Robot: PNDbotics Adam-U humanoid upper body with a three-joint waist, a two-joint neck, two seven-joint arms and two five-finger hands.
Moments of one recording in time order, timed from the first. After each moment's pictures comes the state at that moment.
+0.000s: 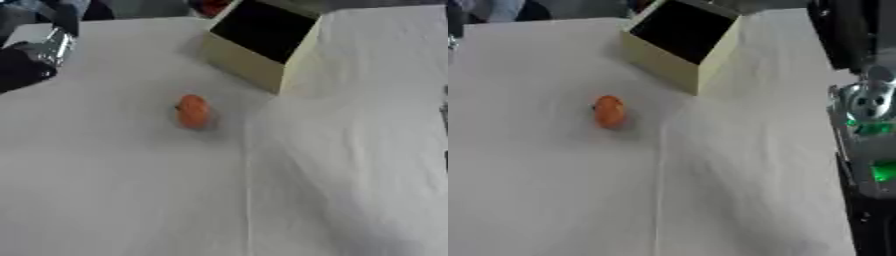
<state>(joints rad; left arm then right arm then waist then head) -0.40 0.92 -0.07 -1.98 -0.21 -0.08 -0.04 -0.69 -0.23 0.12 -1.88 0.42 -0.05 -0.22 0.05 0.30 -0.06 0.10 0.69</state>
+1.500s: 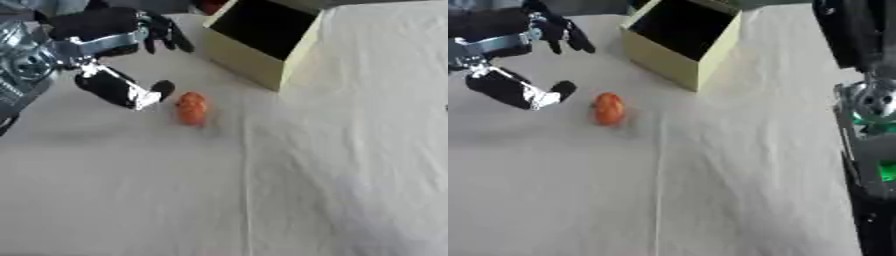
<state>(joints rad) -0.77 0.90 -0.44 -1.79 -0.34 0.01 -0.51 -0.69 -0.23 0.14 -1.87 0.41 -0.05 -0.21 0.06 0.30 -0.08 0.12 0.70</state>
